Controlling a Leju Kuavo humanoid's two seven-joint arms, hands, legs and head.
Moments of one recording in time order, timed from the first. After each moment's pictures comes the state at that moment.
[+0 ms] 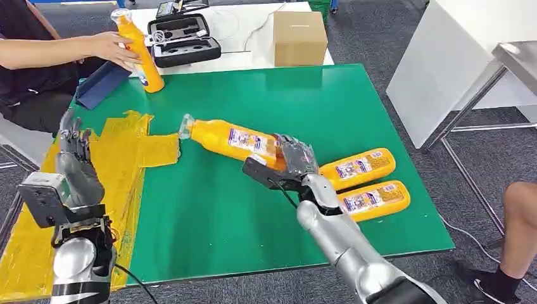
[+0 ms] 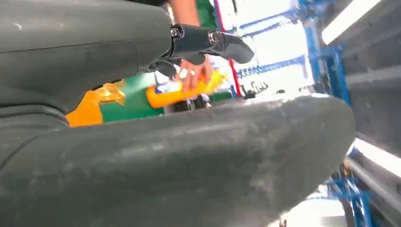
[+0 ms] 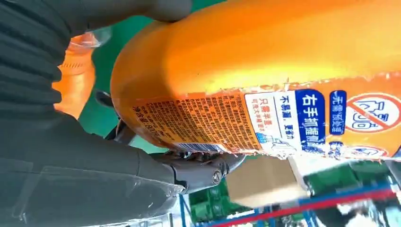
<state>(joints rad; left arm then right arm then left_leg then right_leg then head) -0.13 -0.14 0.05 -1.67 -0.14 0.23 -0.23 -0.54 0.12 0.46 -0.89 0.90 -0.30 0.08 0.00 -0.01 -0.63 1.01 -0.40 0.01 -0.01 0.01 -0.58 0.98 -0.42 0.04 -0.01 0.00</state>
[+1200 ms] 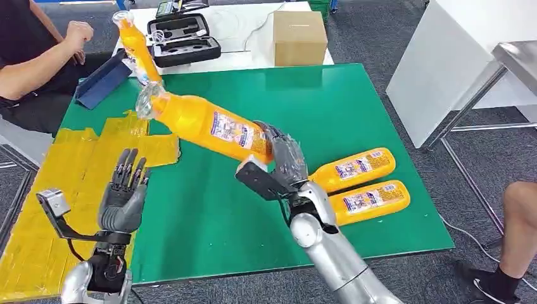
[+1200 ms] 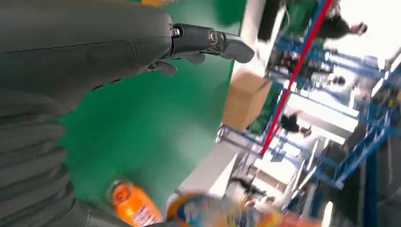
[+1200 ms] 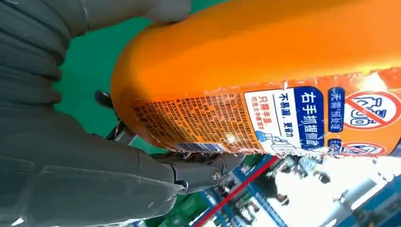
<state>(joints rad) -0.02 -0.11 0.00 -1.56 0.49 -0.12 -0.04 -0.38 0.14 0.53 -1.27 0.66 -0.31 -0.05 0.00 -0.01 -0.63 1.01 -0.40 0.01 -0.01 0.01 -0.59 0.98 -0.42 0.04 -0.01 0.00</state>
